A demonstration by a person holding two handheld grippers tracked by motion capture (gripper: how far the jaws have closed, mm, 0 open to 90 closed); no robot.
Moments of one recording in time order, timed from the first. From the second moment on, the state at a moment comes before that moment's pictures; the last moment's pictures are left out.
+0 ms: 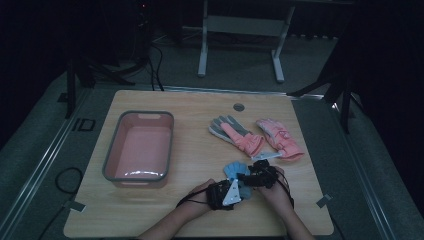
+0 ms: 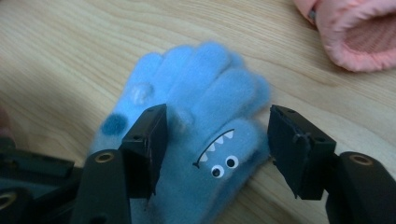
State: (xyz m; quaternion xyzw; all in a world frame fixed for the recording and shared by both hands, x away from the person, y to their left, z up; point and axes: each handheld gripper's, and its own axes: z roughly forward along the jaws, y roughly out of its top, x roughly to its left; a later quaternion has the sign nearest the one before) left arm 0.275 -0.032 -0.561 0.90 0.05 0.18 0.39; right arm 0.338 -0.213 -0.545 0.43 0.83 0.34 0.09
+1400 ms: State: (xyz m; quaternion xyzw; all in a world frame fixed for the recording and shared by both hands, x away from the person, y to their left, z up) left arm 0.290 0.006 -0.500 0.91 0.10 0.17 0.38; right arm 0.354 -0.184 -0.499 0.39 0.82 0.42 0.03
